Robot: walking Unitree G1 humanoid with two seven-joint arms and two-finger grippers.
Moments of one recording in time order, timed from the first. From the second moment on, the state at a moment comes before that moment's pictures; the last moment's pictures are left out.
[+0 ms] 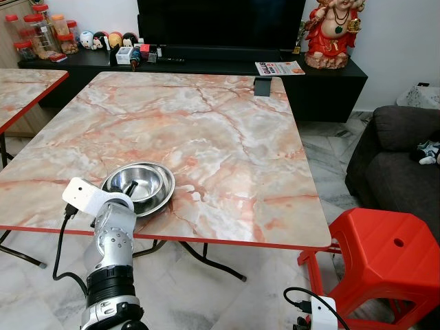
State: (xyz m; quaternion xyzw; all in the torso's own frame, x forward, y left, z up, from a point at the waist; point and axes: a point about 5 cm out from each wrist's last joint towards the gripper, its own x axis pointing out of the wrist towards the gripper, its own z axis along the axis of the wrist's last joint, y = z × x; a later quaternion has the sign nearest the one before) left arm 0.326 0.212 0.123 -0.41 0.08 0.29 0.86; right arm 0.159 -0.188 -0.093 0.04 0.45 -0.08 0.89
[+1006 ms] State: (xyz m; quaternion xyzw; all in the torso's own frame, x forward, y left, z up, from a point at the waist) left arm 0.326 0.213 0.124 -0.40 0.10 0.29 0.86; right arm 0.160 -0.189 -0.092 0.05 0.45 -0.08 0.89
